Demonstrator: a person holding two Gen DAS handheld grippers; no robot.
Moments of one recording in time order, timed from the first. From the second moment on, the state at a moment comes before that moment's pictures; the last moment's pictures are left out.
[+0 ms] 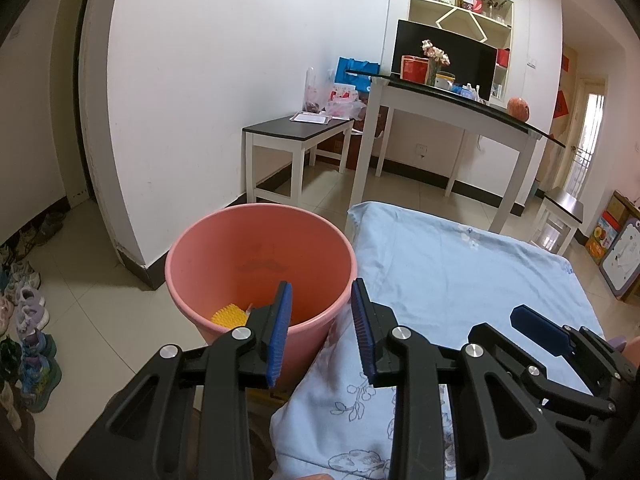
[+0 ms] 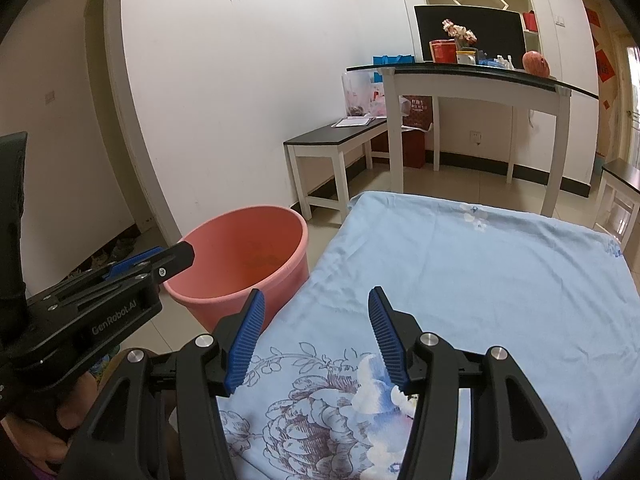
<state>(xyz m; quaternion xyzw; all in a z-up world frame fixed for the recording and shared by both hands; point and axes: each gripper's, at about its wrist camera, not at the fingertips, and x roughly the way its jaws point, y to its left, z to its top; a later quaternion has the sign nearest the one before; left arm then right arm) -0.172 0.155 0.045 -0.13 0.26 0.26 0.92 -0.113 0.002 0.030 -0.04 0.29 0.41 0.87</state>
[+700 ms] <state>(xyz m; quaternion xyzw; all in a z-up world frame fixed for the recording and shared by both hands) -0.171 0.154 0.045 -0.13 0.26 0.26 0.92 -0.111 0.000 0.019 -0.03 0.29 0.41 0.87</state>
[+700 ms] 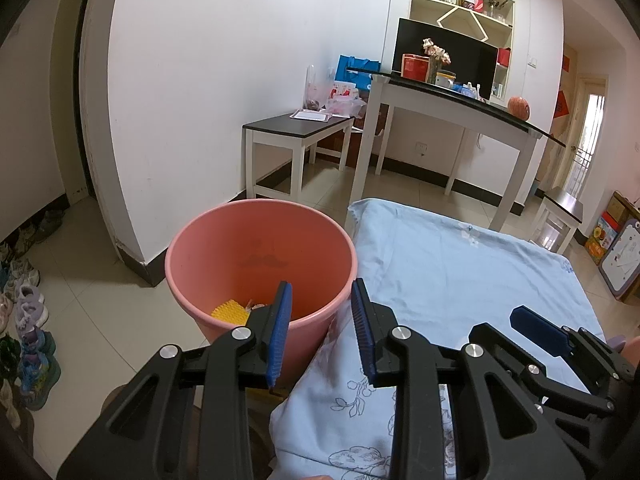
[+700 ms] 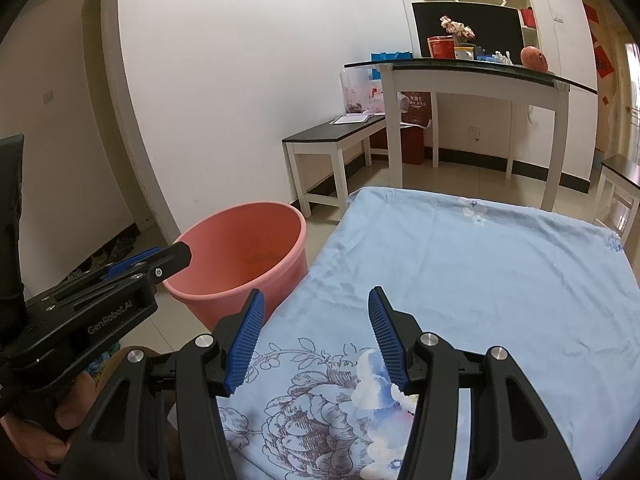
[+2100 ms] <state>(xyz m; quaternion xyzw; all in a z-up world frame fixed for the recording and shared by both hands) -0.174 0.152 0.045 -0.13 0.27 0.25 0.92 -0.110 -0.001 0.017 -0.03 0.29 0.41 0.87</state>
